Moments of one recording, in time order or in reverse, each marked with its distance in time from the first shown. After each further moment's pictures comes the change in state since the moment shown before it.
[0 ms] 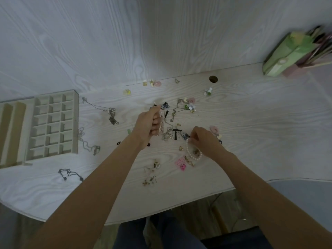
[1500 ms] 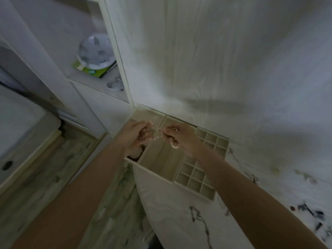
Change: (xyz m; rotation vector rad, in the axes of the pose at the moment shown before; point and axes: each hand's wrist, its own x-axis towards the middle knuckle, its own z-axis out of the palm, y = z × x) left_hand -0.125 0.092 -0.456 -0.343 0.571 0.173; right_hand 0.099 -0.526 0.142 0.693 -0.544 -0.335
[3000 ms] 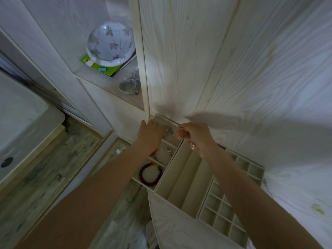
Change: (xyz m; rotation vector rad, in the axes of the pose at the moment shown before) left_hand 0.141 -0.005 -0.043 1.985 0.028 0.394; right_hand 0.100 -0.033 0.027 0.052 0.198 0.203
